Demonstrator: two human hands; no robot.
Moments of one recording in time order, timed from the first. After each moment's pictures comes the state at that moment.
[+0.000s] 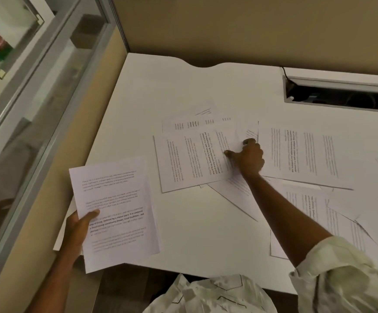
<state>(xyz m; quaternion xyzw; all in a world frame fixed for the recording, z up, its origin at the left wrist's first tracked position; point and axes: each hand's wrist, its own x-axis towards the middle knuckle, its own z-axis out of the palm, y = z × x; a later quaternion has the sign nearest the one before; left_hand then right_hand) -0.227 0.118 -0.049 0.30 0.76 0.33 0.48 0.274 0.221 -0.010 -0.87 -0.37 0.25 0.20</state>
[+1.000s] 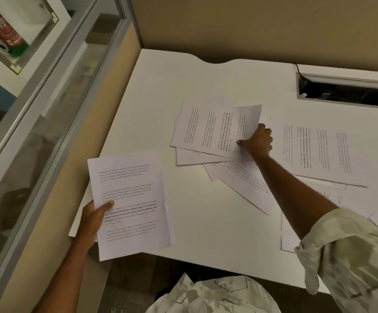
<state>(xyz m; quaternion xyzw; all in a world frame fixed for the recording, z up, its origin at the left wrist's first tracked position) -0.226 0.113 -0.047 0.33 0.74 0.32 0.50 0.275 0.255 -0.006 -0.87 -0.37 0.27 0.19</state>
